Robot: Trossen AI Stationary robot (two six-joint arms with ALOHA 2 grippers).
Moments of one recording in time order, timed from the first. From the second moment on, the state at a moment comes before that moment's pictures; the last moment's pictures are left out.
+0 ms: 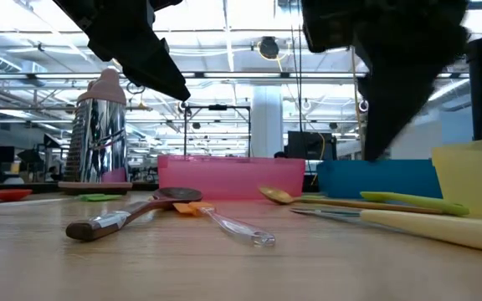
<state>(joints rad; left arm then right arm) -0.38 1.51 0.91 -0.16 -0.26 -0.30 0.51 1.87 1.30 -0.65 0.16 0.96</state>
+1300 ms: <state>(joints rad) -0.38 1.51 0.91 -0.16 -0.26 -0.32 0.54 1.98 1.21 -0.40 0.25 0.97</state>
